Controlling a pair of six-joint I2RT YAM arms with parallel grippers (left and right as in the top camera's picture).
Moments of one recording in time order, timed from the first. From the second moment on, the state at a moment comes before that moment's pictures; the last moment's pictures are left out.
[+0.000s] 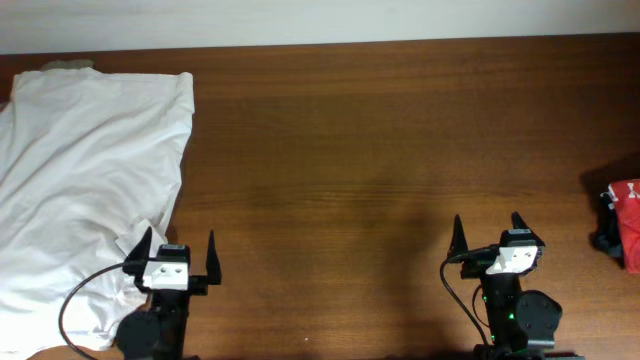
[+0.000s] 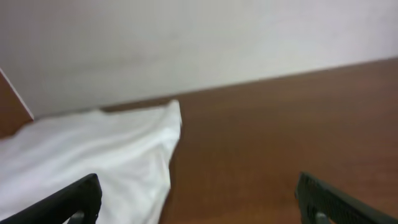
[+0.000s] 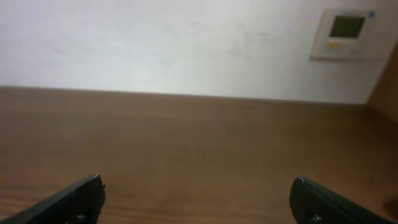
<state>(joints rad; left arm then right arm) 0.15 0.01 0.09 -0.16 0.18 0.16 -0.10 0.01 0.01 -0.02 -0.11 -0.04</state>
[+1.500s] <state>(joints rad) 0.17 1.90 1.13 -0.49 -0.08 -0.11 -0.10 1.41 1.17 -0.98 -0.53 0.05</state>
